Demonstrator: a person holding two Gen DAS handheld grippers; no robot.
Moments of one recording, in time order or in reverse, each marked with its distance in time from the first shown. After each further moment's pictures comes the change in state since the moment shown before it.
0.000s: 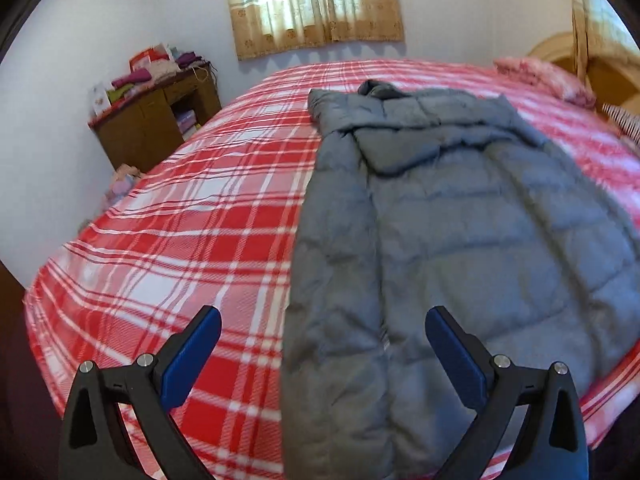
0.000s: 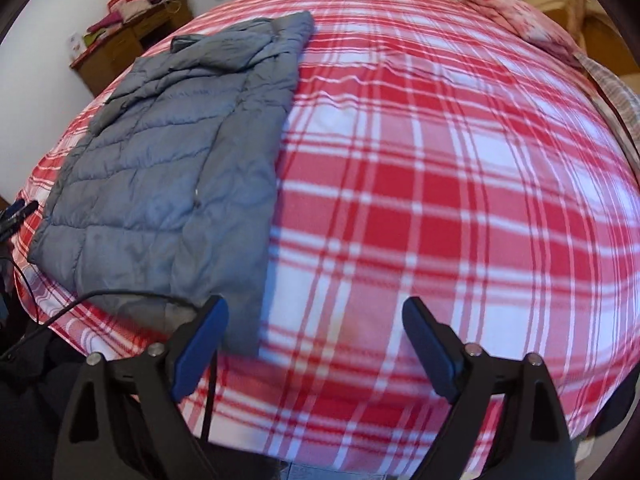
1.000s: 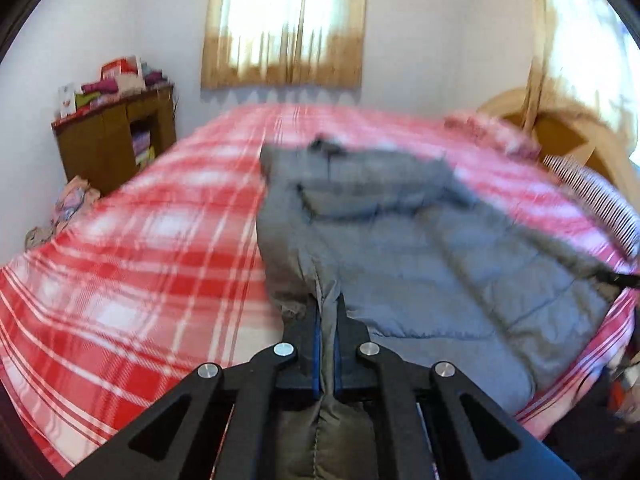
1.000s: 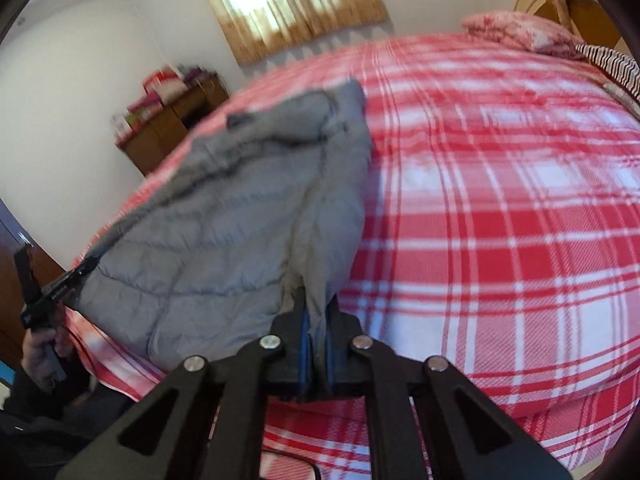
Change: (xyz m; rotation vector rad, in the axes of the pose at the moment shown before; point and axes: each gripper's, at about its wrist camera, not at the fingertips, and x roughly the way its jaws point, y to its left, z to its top) left arm -0.063 0.016 0.018 -0.092 -0.192 -0.294; right arm -0.043 0.053 0.005 0.101 -0.343 0.245
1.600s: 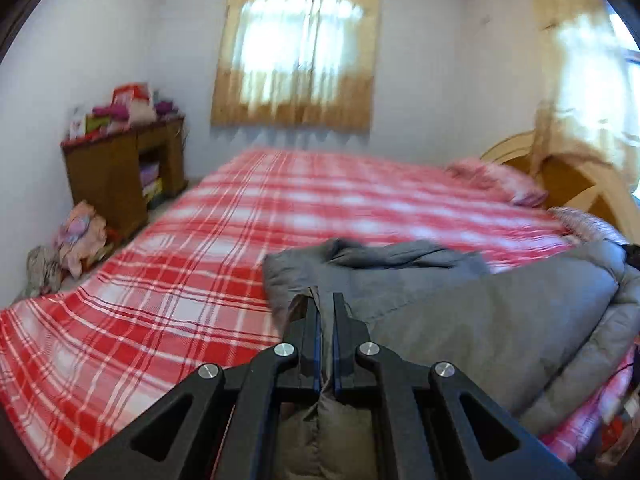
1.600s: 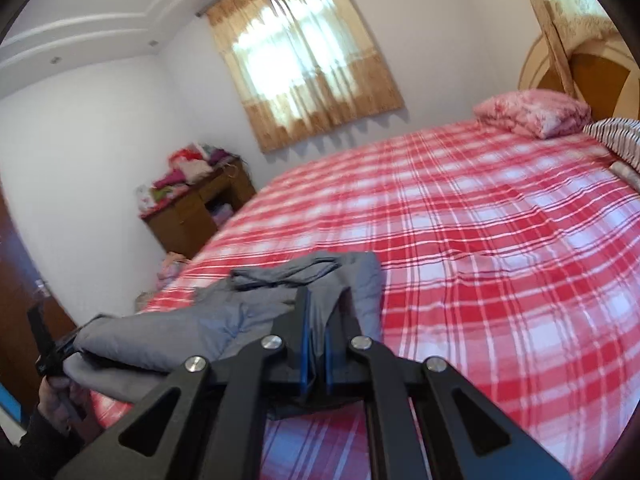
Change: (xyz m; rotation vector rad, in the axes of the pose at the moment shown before) left arm 0.052 0.059 0.093 -0.043 -0.085 0.042; right arm 0.023 -0.021 0.148 -0.013 -0.237 -0.002
